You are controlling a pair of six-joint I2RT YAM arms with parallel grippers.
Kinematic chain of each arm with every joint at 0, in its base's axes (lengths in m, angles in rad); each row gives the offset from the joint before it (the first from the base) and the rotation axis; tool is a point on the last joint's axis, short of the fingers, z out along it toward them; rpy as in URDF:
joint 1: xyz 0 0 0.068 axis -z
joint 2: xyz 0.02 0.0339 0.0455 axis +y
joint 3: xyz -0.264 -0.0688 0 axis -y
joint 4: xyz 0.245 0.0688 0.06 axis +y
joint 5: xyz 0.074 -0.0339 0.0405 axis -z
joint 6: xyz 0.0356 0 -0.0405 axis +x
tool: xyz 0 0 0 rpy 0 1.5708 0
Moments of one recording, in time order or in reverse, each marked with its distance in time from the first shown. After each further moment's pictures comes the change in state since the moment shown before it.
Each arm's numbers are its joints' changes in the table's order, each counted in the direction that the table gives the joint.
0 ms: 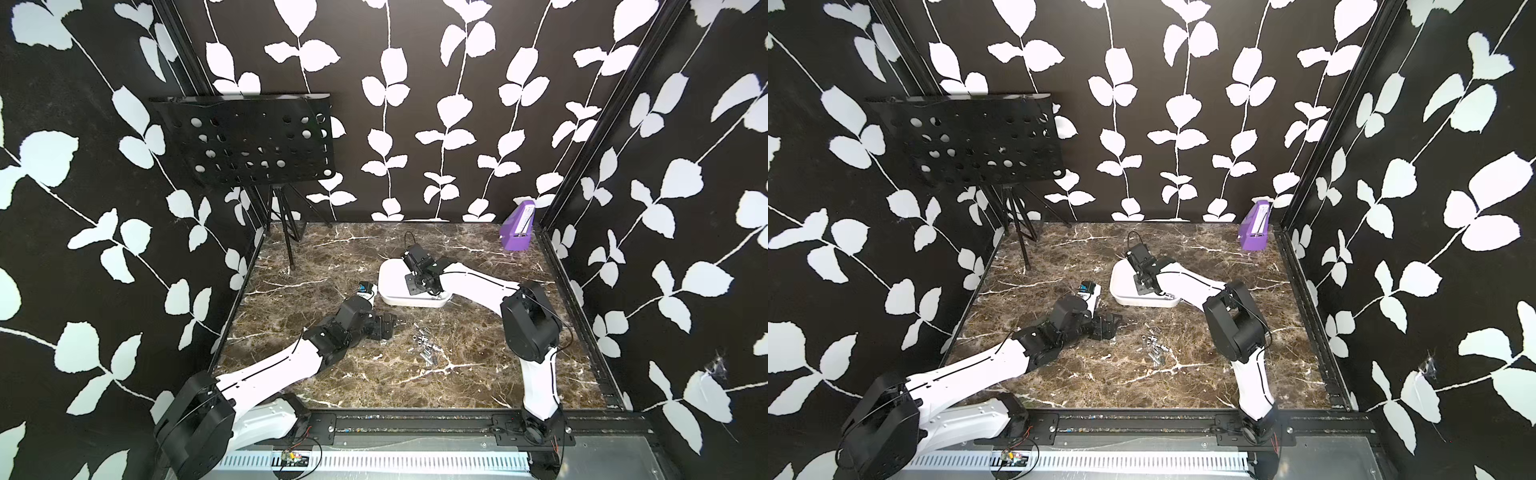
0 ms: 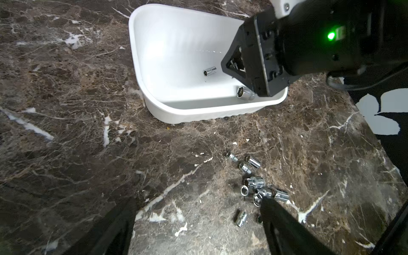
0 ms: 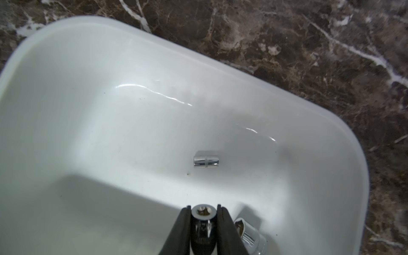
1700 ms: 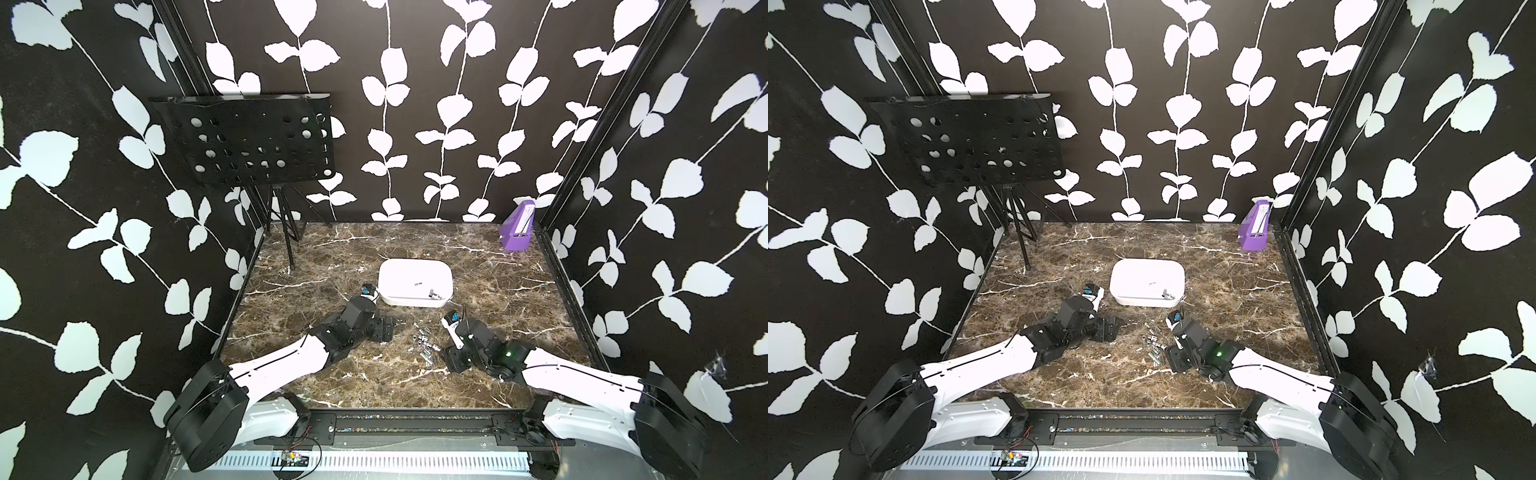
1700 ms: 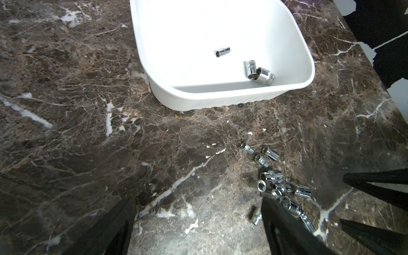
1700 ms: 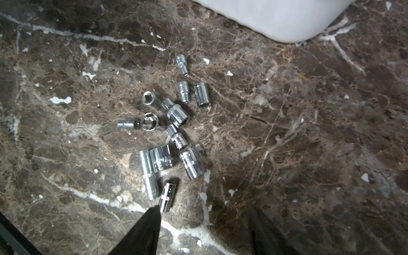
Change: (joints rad) left arm 0.000 0.077 0.007 0.014 -0.011 0.015; right arm -0.166 -0.911 -1.073 -0.283 -0.202 0.005
